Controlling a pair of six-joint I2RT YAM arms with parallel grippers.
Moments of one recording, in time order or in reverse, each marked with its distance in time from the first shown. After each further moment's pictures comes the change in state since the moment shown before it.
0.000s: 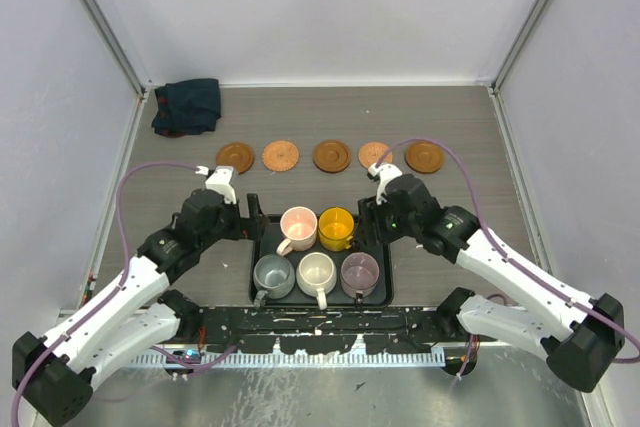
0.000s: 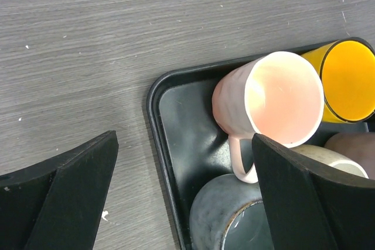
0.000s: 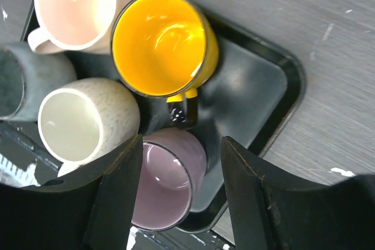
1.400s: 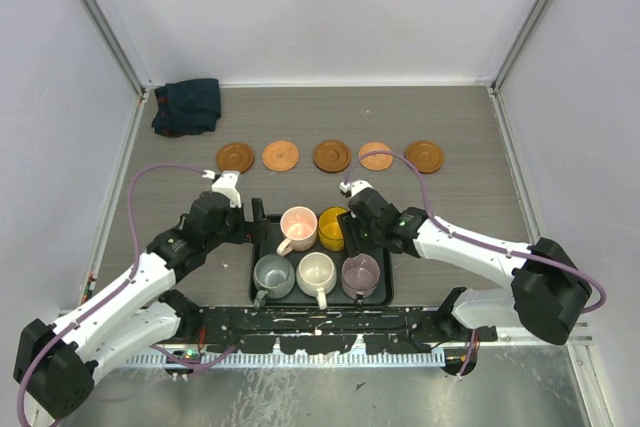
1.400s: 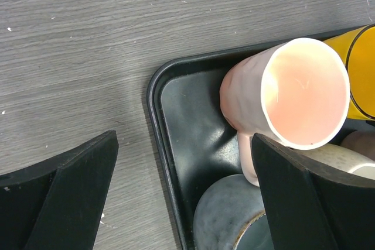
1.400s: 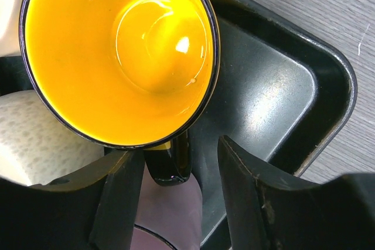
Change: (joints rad) left arm -0.016 0.058 -0.056 0.055 0.005 -0.013; right arm 0.146 0.315 -0.080 0.187 0.129 0.047
